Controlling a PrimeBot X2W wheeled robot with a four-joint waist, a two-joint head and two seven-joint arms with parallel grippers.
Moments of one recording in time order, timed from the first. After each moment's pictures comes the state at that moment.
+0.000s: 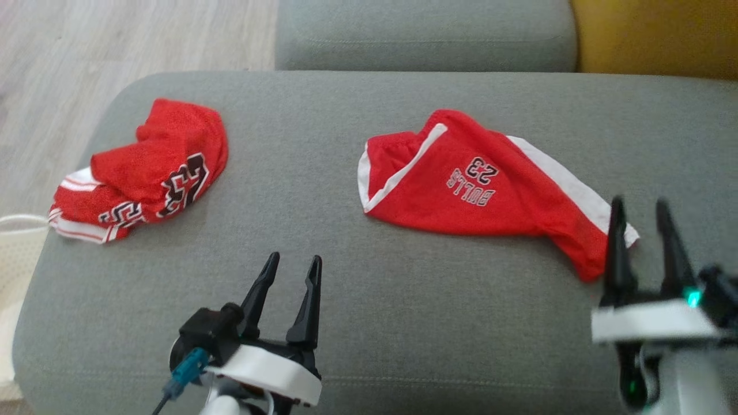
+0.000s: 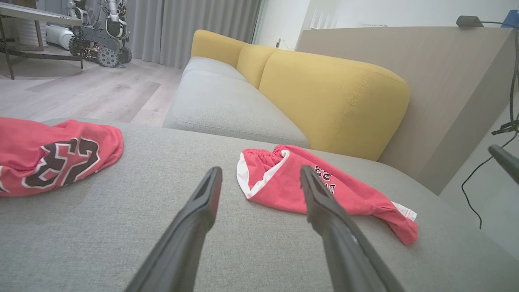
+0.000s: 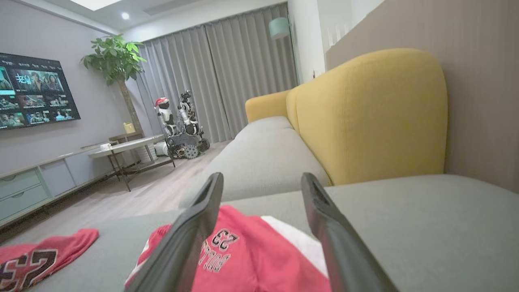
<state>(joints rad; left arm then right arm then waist) 0.00 0.06 -0.41 0.11 -0.35 0.01 -0.26 -0.16 -0.05 -0.04 0.31 0.13 0.12 -0.25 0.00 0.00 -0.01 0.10</state>
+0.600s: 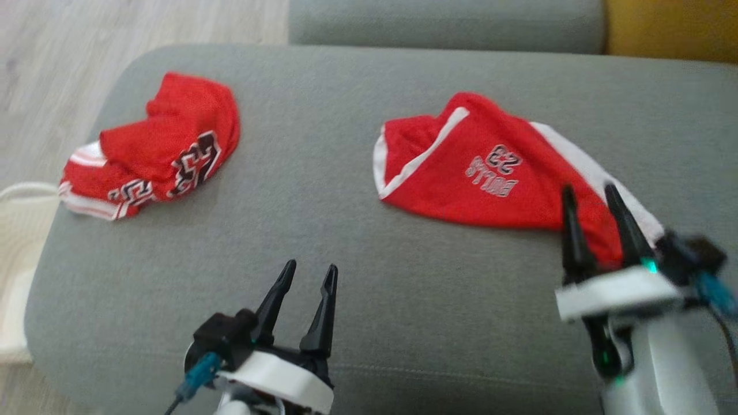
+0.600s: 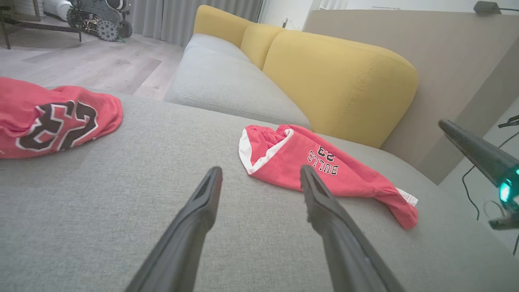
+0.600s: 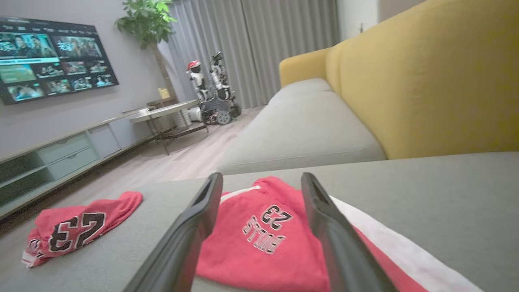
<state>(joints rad) 0.03 0.06 -0.44 0.10 -0.36 0.01 -0.26 -0.12 -0.05 0.09 0.25 0.16 0.12 -0.14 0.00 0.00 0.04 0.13</state>
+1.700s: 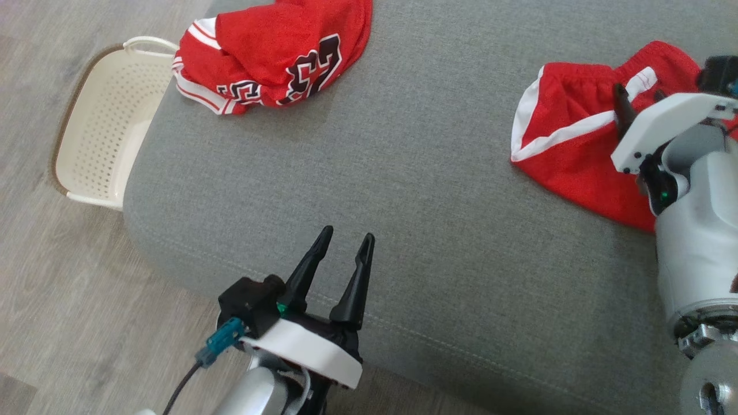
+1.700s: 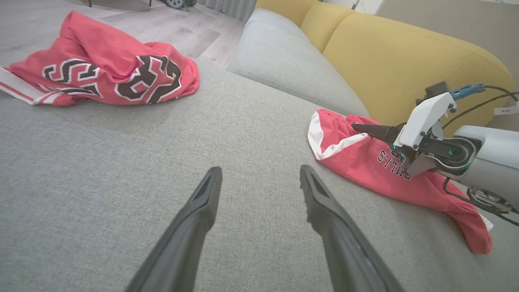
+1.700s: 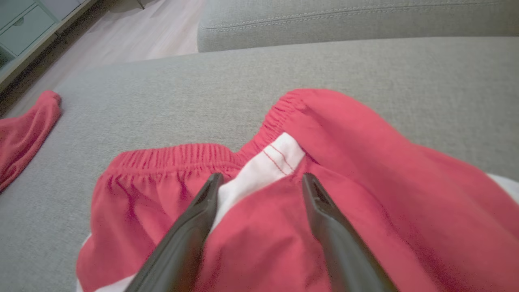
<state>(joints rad) -0.11 0.05 -0.56 0.11 -0.46 0.01 -0.26 -0.91 -0.17 -0.22 1.10 -0.10 0.12 0.16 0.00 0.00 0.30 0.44</state>
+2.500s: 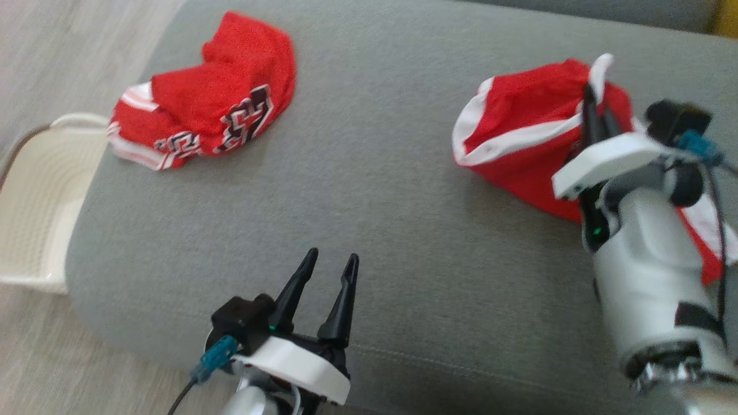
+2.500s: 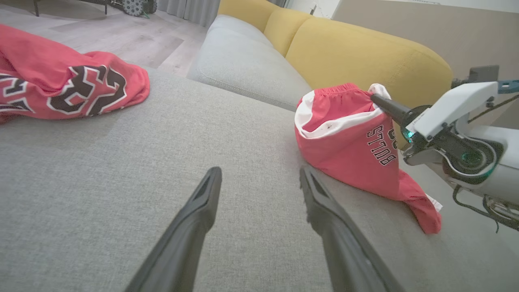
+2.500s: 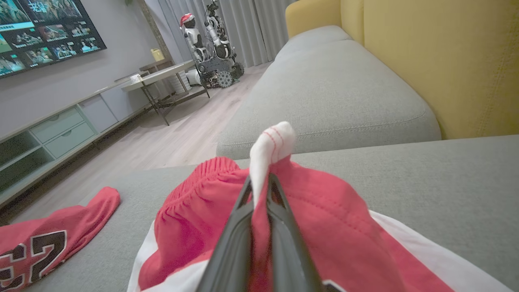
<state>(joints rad) -0.06 0.05 -0.52 0.14 -0.44 0.01 -0.26 -0.83 -0.07 -0.11 1.12 0.01 0.12 -0.22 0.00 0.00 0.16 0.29</state>
